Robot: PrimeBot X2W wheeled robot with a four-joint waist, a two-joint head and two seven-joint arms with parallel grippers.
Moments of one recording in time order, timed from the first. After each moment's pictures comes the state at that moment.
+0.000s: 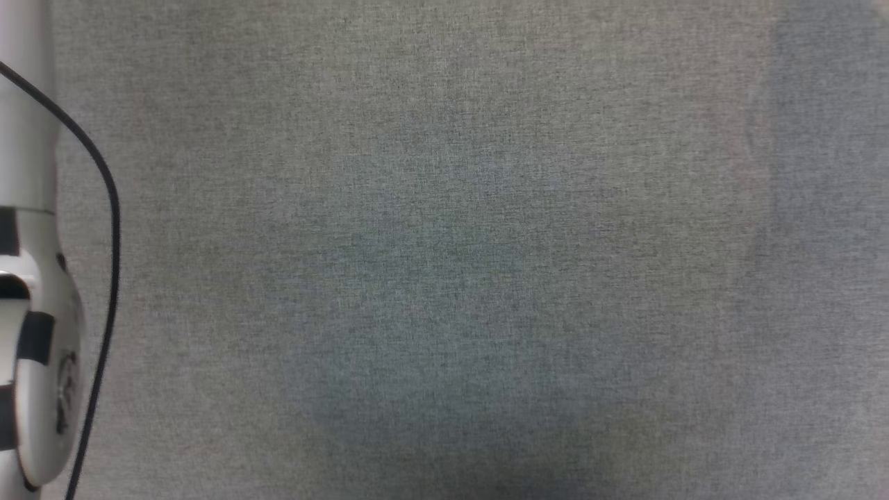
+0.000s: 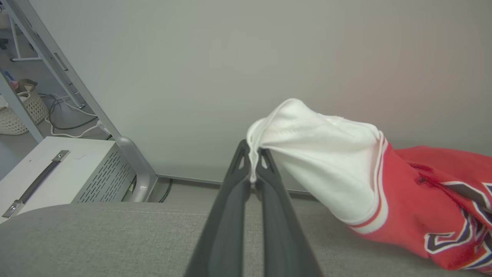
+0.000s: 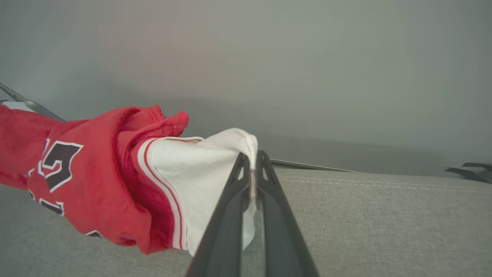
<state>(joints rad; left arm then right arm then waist) -1.47 0.31 -0.18 0.83 -0.37 0.03 0.03 -1.63 -0.28 0.24 0.94 0.44 0.13 0.35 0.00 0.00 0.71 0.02</state>
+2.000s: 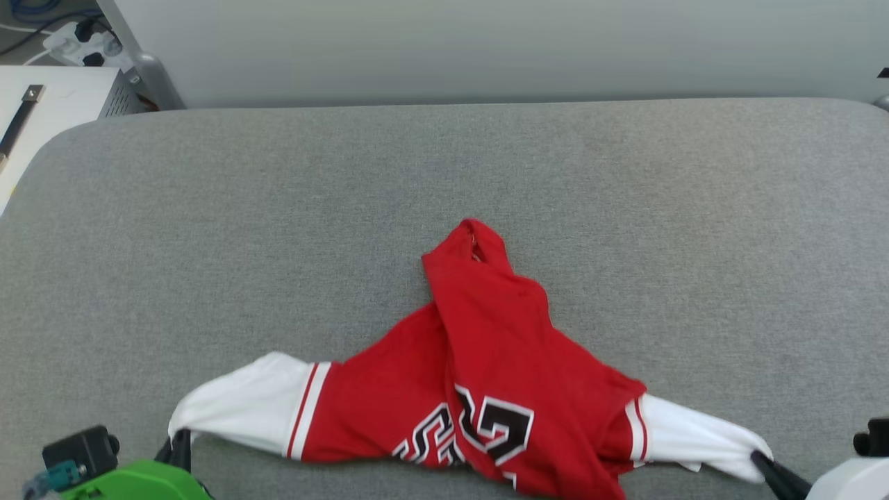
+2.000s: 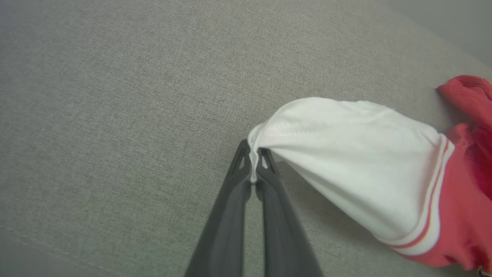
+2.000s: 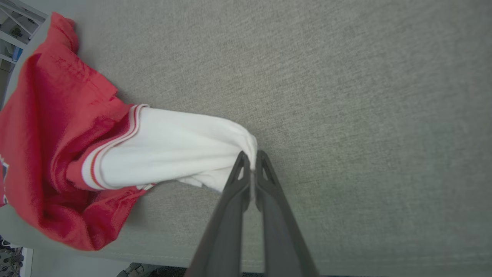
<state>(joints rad) 0.15 0.33 -0.03 0.05 -0.68 0.18 0.12 0.18 -0.24 -0.14 0.02 0.69 0.13 0.51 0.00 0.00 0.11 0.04</state>
